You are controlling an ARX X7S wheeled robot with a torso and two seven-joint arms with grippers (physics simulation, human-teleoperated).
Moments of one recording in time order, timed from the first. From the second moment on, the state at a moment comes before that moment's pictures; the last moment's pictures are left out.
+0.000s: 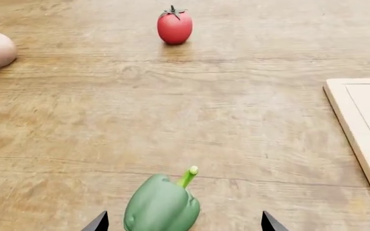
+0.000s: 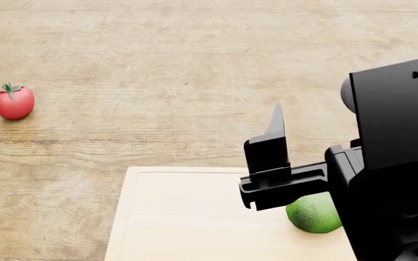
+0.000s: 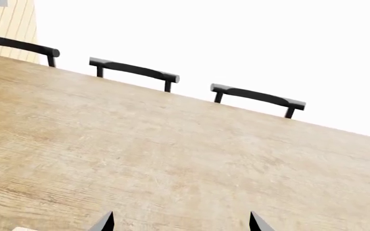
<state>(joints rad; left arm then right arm) -0.17 -0.74 -0.36 0.89 -2.04 -1.21 -1.45 1.24 1.04 -0.69 -0.69 1.75 0.74 1.05</state>
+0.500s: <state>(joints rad) -0.17 -0.71 -0.33 0.83 -1.92 -1.24 -1.38 1.24 1.09 -0.67 -0.72 1.81 0.73 1.08</state>
